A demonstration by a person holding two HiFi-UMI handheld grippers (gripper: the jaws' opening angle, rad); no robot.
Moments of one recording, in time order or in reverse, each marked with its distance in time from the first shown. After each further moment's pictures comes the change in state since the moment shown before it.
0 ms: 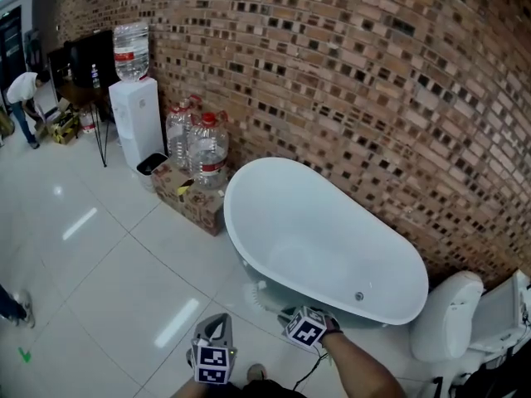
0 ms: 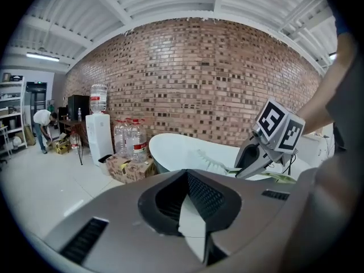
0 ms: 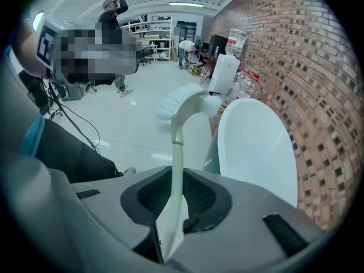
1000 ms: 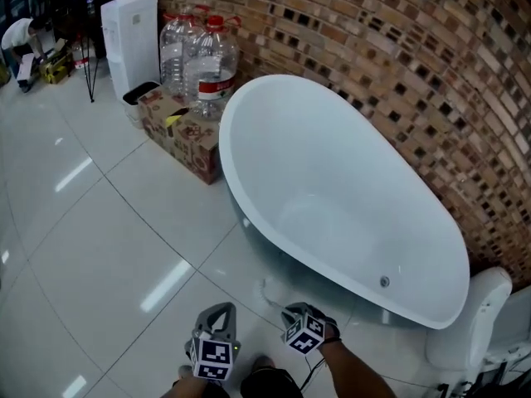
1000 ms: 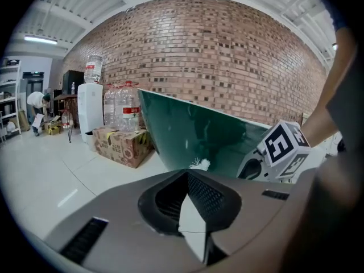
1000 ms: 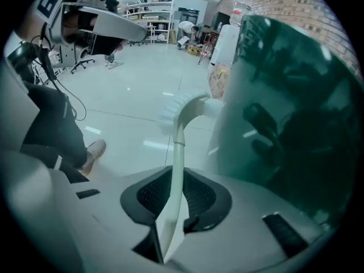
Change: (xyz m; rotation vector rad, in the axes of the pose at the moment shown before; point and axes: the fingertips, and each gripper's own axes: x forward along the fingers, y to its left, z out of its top) left arm 0.256 0.001 -0.296 -0.018 0.076 -0.020; right arm 0.366 -0.046 -0.207 -0.022 0.084 -0.056
